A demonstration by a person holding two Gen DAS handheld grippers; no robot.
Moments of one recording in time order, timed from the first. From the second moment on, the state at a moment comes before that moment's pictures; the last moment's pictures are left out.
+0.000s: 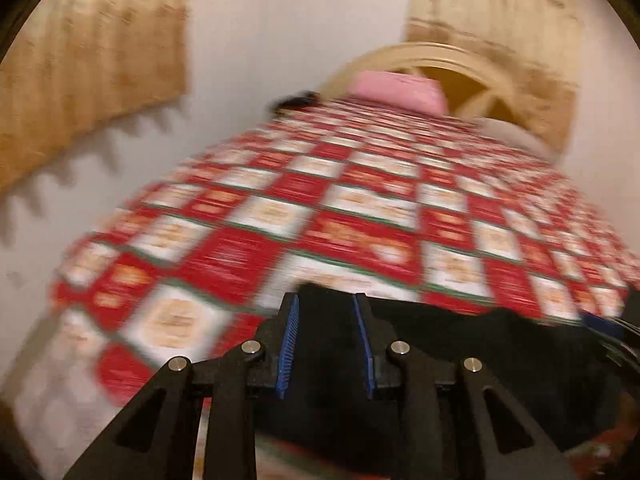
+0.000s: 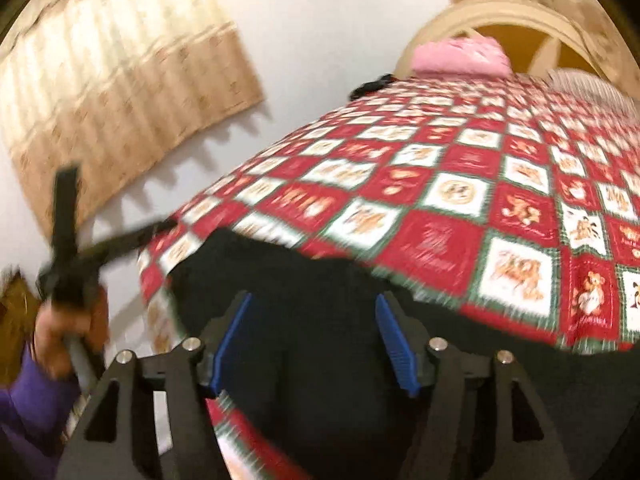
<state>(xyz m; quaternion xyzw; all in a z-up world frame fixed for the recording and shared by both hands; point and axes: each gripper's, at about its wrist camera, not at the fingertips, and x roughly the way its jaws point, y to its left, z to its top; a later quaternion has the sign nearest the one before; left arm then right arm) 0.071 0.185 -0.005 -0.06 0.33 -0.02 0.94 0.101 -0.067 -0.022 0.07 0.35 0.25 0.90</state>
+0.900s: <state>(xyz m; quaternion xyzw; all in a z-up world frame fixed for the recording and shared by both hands) 0.055 0.159 -0.070 -0.08 0.36 -0.07 0.93 0.146 -0.044 -0.064 0.20 0.45 0.29 0.82</state>
